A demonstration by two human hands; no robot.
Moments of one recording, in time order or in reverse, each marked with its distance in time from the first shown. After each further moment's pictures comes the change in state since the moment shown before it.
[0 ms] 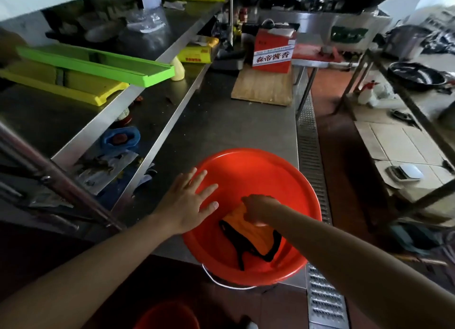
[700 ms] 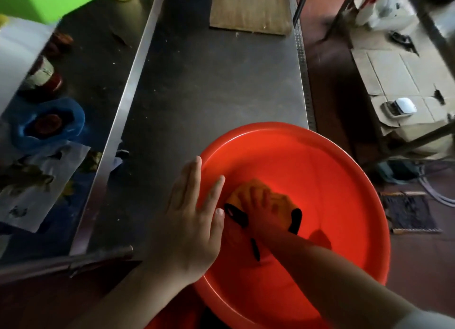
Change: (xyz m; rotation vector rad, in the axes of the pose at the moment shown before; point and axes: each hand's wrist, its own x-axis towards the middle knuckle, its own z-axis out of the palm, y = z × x) left_hand 0.018 -0.021 0.031 -0.355 0.073 -0.023; right_hand 0.113 -0.025 0.165 0.163 -0.072 0.273
